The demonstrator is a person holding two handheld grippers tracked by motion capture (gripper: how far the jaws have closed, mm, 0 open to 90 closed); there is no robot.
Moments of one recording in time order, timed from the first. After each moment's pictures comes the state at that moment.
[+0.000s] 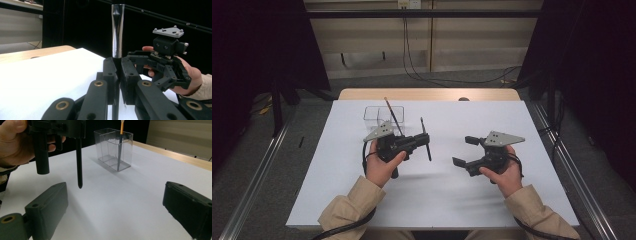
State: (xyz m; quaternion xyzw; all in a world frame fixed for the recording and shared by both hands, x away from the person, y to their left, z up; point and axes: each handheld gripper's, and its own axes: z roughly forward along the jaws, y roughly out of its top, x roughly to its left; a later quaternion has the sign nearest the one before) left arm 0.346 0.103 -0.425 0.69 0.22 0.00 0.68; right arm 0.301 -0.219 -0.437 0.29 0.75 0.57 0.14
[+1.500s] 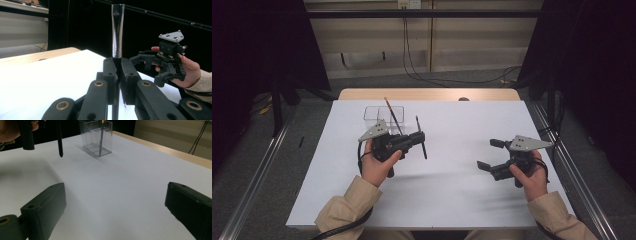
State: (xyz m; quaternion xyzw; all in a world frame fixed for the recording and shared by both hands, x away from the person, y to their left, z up) left arm 0.344 0.113 -0.419 0.69 0.23 0.02 0.68; right arm 0.284 -0.282 -0.440 0.31 0.76 0.54 0.17
